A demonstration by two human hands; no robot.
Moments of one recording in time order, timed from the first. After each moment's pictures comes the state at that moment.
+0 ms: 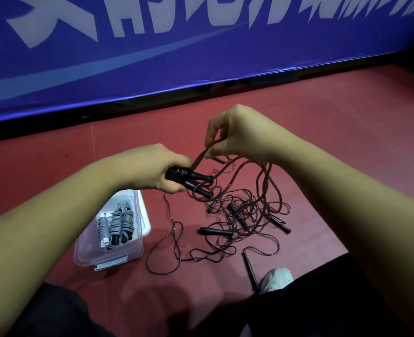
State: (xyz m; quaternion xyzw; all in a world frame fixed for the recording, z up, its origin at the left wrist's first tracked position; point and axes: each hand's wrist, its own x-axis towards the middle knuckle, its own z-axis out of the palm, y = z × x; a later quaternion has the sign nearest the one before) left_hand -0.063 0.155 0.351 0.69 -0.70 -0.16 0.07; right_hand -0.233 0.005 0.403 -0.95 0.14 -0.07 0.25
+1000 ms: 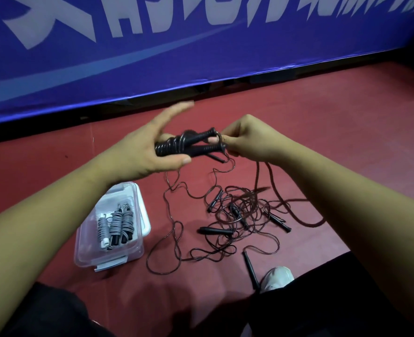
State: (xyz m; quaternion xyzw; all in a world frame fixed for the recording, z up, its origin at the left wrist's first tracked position) left_hand -0.067 0.165 0.369 0.64 -0.58 -0.30 0.40; right_hand -0.240 -0.022 0.370 -0.89 0.20 -0.07 0.41
